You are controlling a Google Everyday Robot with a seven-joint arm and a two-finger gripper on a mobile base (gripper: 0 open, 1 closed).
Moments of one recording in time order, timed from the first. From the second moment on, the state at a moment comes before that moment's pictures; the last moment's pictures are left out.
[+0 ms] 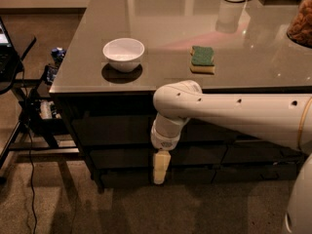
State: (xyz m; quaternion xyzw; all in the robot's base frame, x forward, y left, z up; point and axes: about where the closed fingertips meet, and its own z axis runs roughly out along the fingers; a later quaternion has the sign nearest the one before) arm 0.504 -0.010 0.607 -0.71 0.69 0.11 0.06
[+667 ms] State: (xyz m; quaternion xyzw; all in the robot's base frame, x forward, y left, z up) arm 0.409 -0.034 0.661 -0.73 0.66 0.17 0.04
